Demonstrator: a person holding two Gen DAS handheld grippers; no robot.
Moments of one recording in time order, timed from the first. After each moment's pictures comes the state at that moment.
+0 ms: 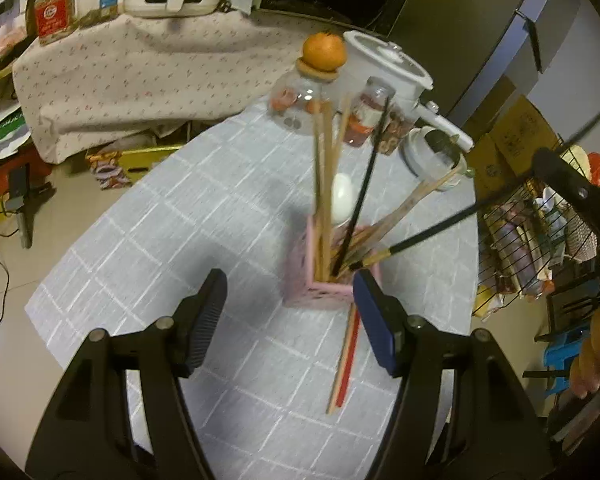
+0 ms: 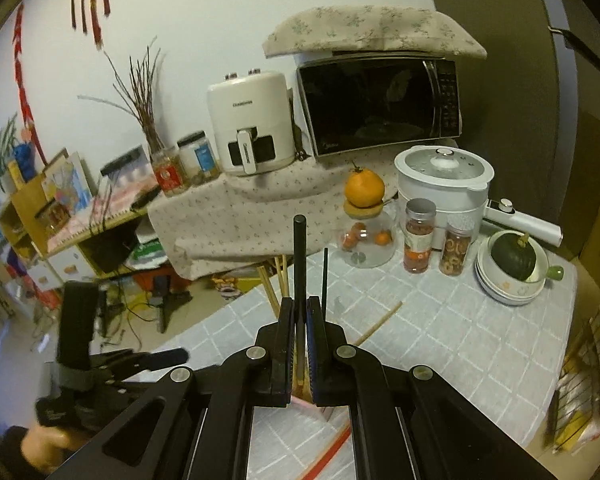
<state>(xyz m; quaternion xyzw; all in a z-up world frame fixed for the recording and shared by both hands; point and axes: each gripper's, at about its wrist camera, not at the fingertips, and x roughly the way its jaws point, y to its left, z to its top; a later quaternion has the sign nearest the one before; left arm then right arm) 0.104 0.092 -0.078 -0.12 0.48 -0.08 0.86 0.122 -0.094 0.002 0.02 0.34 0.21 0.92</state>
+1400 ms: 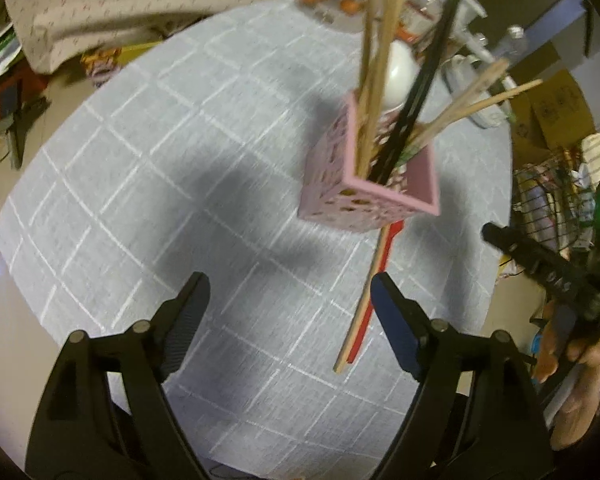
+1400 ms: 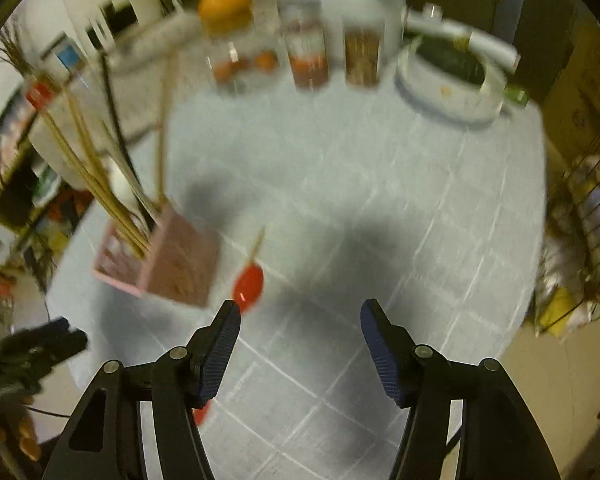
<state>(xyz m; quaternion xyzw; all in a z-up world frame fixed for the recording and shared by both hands) 0.105 0.075 -0.155 -0.14 0.62 -0.05 0.77 0.173 -0.168 -0.175 0.05 0.60 0.09 0.80</state>
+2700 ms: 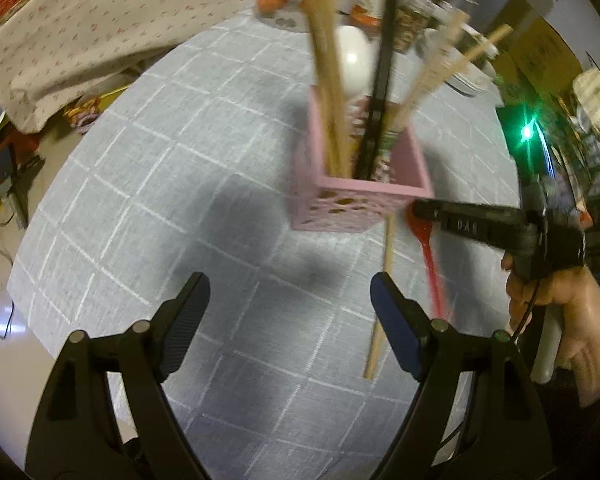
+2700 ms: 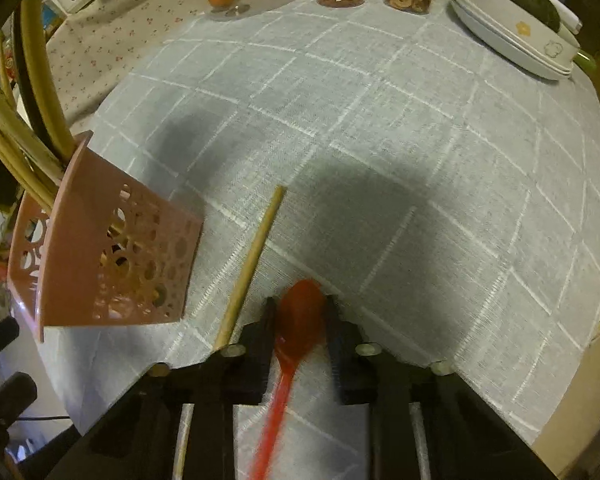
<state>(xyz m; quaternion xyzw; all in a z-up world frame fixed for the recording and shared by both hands) 0.107 0.050 -0.149 -0.04 0.59 -0.10 0.80 0.211 -0.128 -0.246 0.06 0.63 0.11 0.77</state>
